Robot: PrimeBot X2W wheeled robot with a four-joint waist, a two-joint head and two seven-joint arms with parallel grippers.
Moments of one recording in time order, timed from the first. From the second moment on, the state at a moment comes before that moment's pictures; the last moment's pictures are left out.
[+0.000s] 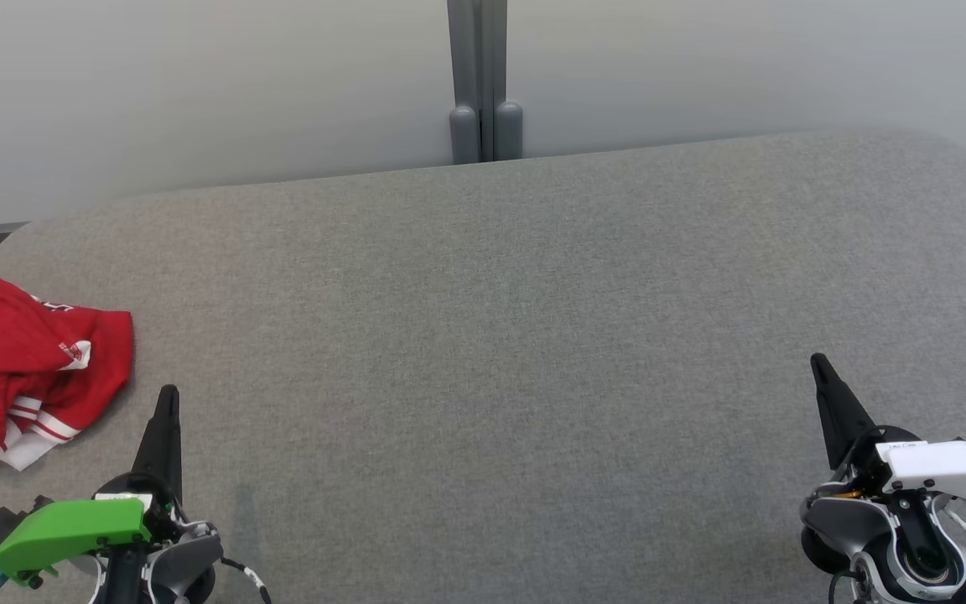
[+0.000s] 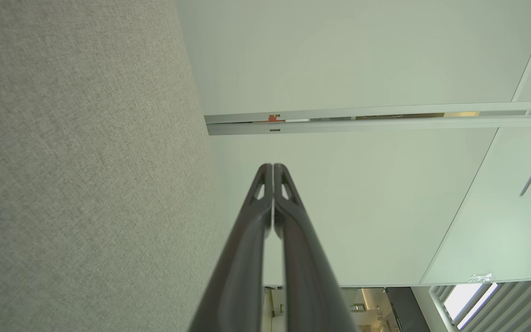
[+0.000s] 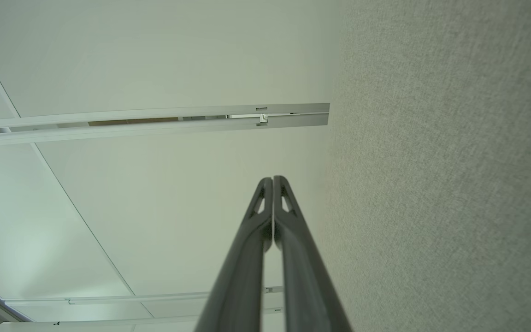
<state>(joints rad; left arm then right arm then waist) -0.10 0.05 0.11 0.25 -1.61 -0.13 0.11 -0.11 -0.05 -0.11 0.25 1.61 0.13 0.11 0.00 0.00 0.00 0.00</state>
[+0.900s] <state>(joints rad) -0.10 0.05 0.11 0.25 -1.61 -0.13 0.11 -0.11 -0.05 -0.11 0.25 1.61 0.13 0.11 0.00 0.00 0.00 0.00</state>
